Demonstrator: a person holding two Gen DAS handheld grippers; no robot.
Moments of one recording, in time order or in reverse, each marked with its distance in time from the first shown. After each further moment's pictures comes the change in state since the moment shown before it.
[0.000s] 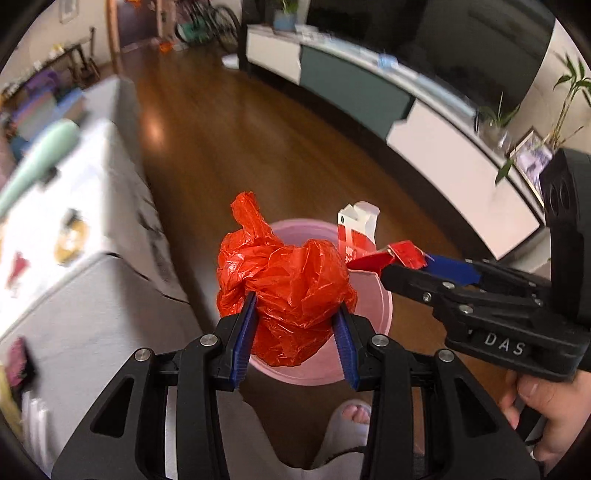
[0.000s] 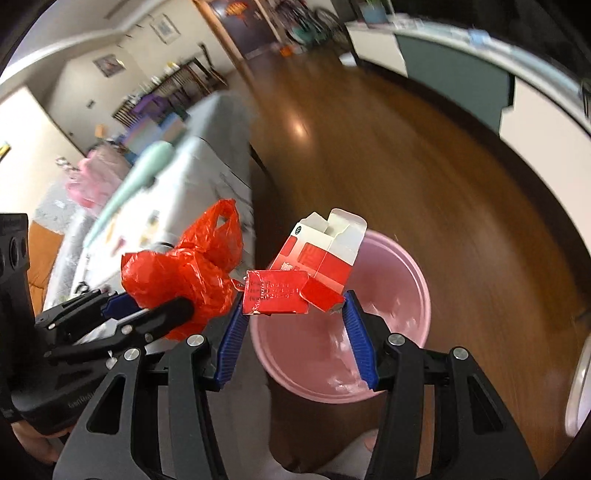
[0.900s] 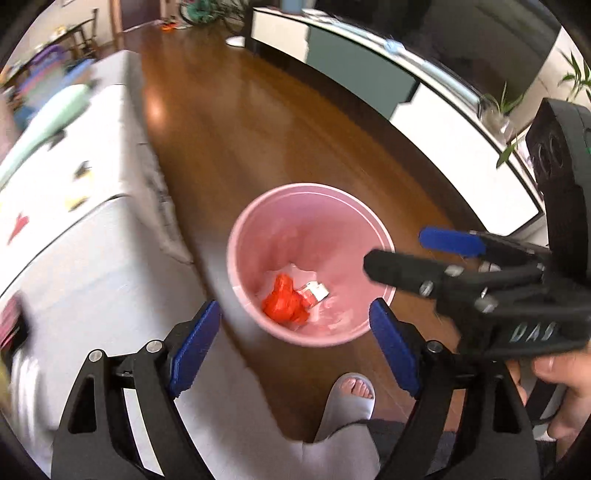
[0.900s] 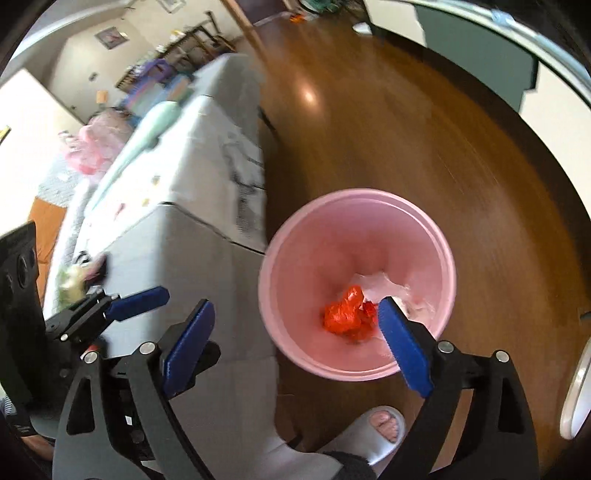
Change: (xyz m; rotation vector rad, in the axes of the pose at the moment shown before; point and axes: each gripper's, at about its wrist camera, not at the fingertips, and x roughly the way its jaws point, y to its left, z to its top) left arm -0.033 0.025 -0.042 -0.040 0.039 0.004; right arm 0.007 0.039 -0.016 -0.065 0.091 0.060
